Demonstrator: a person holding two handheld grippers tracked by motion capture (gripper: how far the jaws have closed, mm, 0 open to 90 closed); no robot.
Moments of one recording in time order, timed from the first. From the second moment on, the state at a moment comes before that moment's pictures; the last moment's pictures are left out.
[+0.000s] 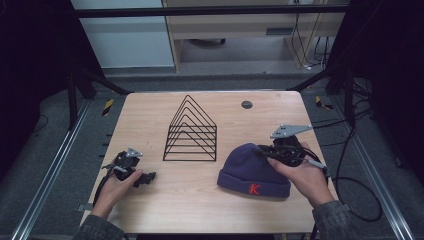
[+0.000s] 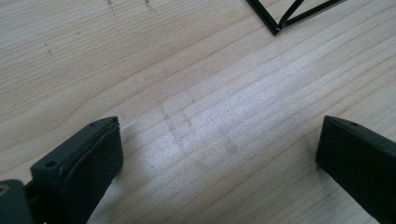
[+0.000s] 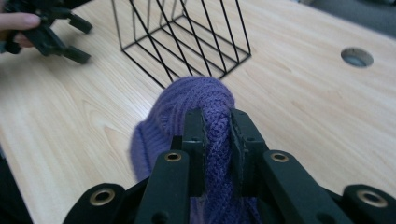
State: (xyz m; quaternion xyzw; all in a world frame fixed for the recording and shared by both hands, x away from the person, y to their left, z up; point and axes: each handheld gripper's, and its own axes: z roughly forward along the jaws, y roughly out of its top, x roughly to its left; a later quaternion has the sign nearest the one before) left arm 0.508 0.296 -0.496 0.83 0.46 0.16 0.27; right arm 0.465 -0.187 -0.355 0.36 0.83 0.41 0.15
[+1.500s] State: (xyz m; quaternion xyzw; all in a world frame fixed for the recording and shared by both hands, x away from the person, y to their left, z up) left arm 0.509 0.300 -0.484 0.82 0.45 0.16 0.31; right arm 0.526 -0.151 -0.212 0.34 0.77 0.47 0.24
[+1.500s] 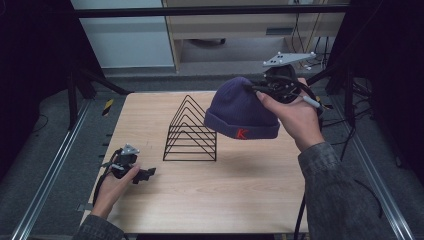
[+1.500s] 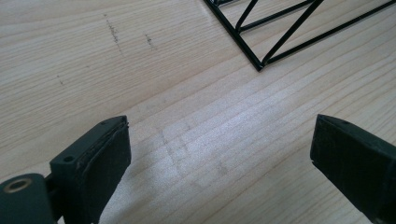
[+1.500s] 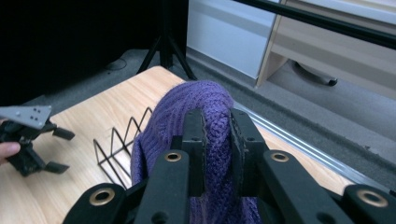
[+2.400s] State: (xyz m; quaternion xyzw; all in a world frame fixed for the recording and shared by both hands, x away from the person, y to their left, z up) left arm 0.497 0.295 -0.417 0.81 0.41 0.19 0.38; right arm 0.544 -0.109 -0.176 0.32 0.77 0.50 0.25
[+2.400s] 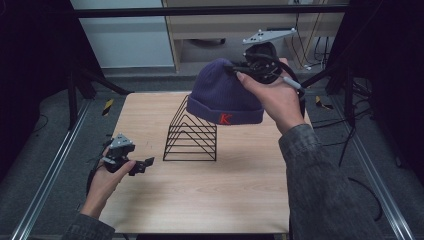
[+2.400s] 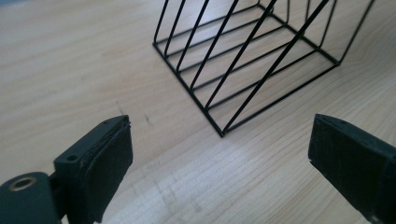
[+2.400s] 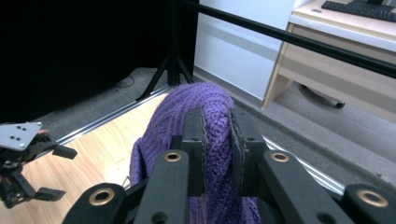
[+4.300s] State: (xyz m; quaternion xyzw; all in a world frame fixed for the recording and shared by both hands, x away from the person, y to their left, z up) left arm 0.551 0.242 -0.301 0.81 0.35 0.21 0.42; right arm 0.581 -0.016 -0.207 0.29 0.80 0.49 0.20
